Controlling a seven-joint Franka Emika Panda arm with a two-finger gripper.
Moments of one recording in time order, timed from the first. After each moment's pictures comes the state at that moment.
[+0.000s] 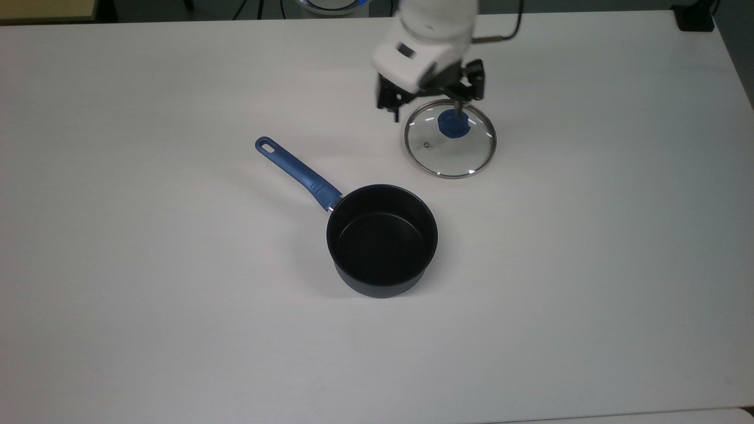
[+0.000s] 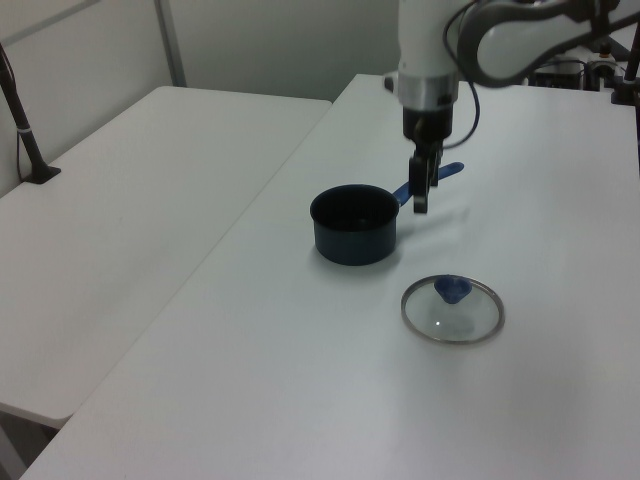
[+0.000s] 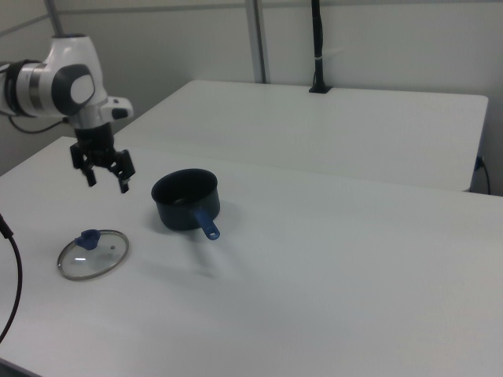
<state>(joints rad) 0.27 0.21 0.06 -1.71 0.03 1.90 0.19</state>
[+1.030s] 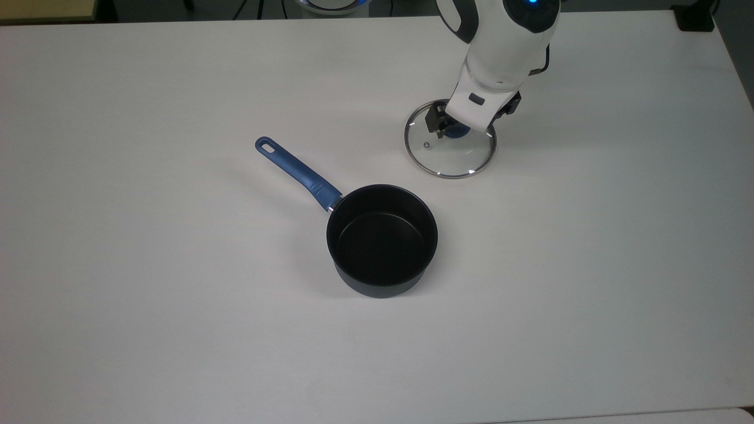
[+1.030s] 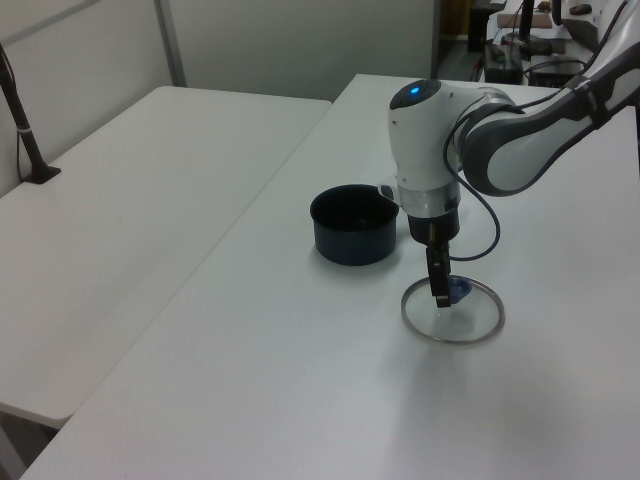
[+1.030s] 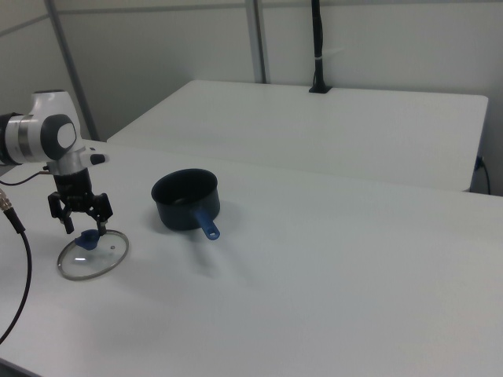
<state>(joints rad) 0.36 0.33 0.12 -1.82 -0.03 1.99 0.19</state>
